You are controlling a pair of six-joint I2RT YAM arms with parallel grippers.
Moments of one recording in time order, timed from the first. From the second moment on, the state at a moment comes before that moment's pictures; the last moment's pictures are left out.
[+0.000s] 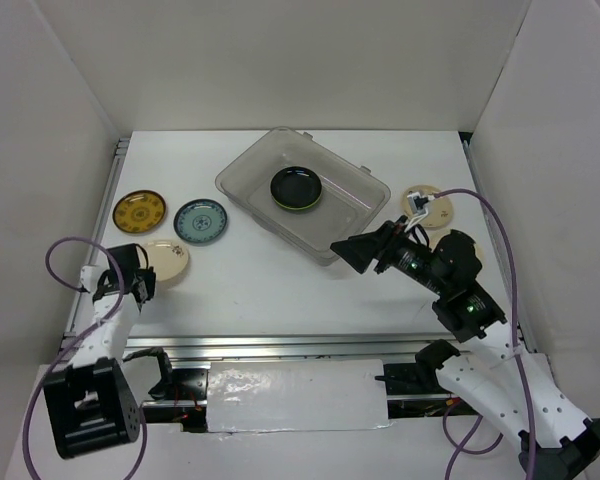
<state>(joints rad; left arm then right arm) 0.28 1.02 0.42 -0.32 -0.25 -1.27 0.49 0.63 0.68 -0.04 -0.38 0.76</state>
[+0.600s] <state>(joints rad) -0.13 1.17 1.01 -0.42 -0.01 -0.90 0.40 0.60 0.74 -0.23 -0.28 0.74</state>
